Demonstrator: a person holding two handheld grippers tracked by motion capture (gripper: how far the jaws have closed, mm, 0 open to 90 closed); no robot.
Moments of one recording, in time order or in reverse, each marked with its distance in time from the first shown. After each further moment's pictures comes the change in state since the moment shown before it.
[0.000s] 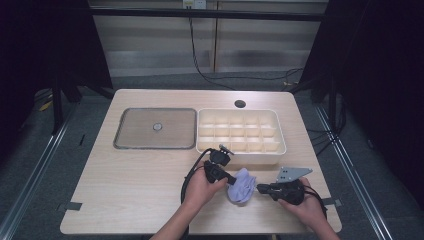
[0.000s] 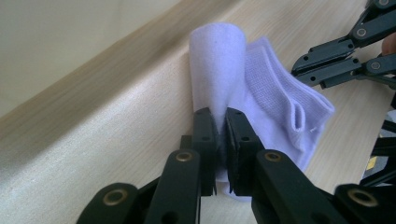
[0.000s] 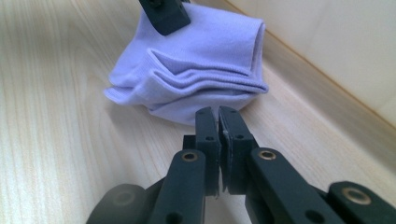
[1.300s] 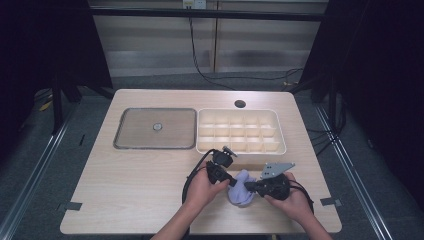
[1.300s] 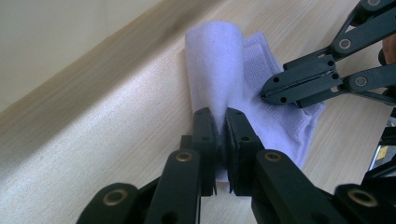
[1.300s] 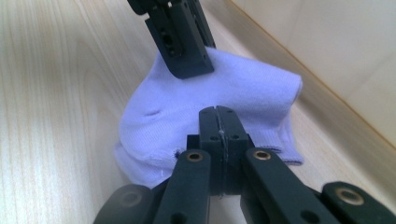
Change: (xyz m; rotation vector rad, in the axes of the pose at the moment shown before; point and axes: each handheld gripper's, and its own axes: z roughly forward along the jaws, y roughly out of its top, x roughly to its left) left arm -0.007 0.003 0.003 0.039 0.020 0.031; right arm 0.011 0.029 0.026 0.048 0.030 -0.035
